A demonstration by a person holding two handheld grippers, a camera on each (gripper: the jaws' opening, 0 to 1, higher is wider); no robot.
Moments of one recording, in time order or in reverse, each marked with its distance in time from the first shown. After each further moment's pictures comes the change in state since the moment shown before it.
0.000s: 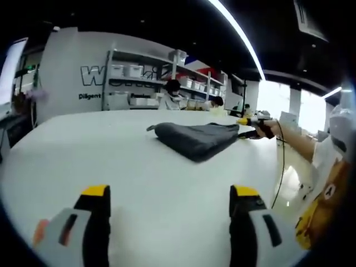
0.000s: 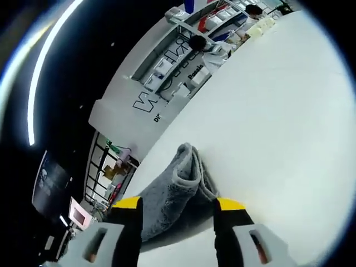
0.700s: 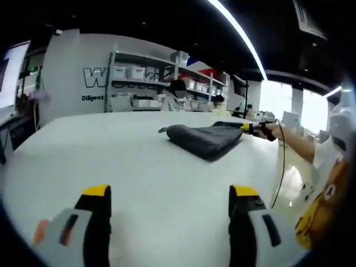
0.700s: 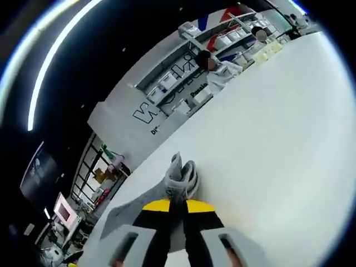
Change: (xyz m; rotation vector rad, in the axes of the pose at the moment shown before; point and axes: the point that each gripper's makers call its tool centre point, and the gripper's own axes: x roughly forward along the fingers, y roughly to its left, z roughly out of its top) left arm -0.008 0.003 0.003 0.006 -0.005 0.022; right arm -0.029 -0.021 0.039 -0.155 -0.131 -0.059
